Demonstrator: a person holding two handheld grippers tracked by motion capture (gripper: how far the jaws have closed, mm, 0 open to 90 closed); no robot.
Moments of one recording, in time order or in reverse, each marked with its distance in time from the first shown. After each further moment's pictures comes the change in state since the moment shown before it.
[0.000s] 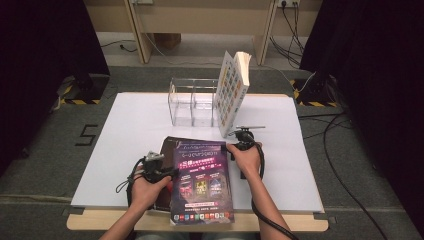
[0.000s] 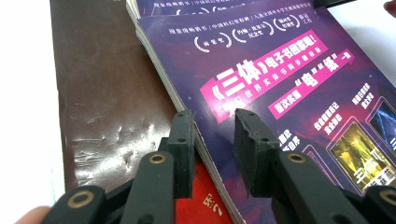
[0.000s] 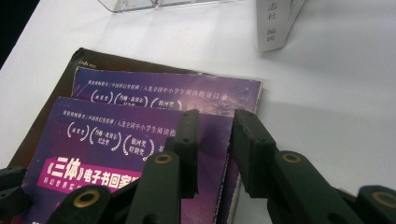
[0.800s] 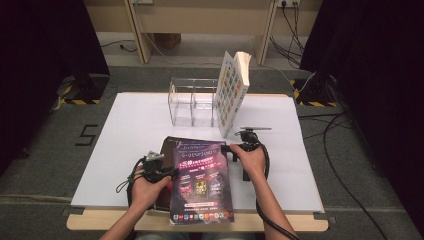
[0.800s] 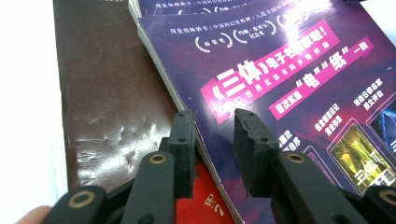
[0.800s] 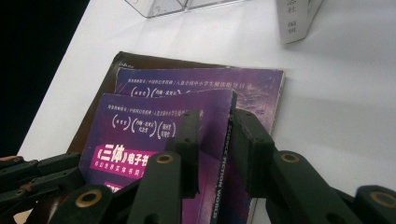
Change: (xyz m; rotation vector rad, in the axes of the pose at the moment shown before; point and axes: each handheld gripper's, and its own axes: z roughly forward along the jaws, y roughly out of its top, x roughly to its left) left arm -0.001 0.000 0.000 0.002 0.011 0.004; right arm -0.002 -0.004 -0.017 0.001 0.120 0.054
